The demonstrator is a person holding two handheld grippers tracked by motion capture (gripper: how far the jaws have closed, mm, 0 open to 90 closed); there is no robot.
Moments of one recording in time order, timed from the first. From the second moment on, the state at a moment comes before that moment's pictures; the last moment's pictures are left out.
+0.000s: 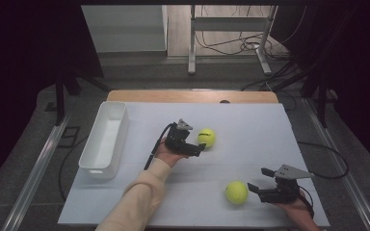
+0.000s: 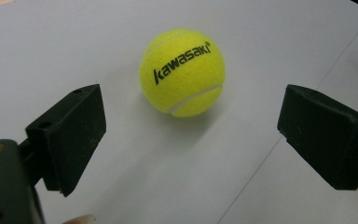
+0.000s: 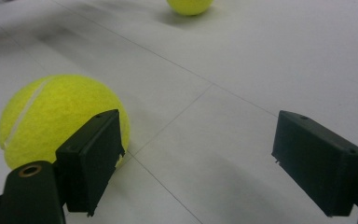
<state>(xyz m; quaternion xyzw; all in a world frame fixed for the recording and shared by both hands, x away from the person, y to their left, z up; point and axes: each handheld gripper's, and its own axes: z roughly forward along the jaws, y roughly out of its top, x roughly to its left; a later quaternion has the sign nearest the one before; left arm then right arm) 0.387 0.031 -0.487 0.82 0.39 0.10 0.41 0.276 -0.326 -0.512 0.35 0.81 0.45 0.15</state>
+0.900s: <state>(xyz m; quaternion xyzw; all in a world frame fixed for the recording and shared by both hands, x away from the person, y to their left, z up) 0.413 0.003 -0.499 0.83 0.39 0.09 0.39 0.276 -0.327 -0.512 0.35 0.81 0.45 0.15</state>
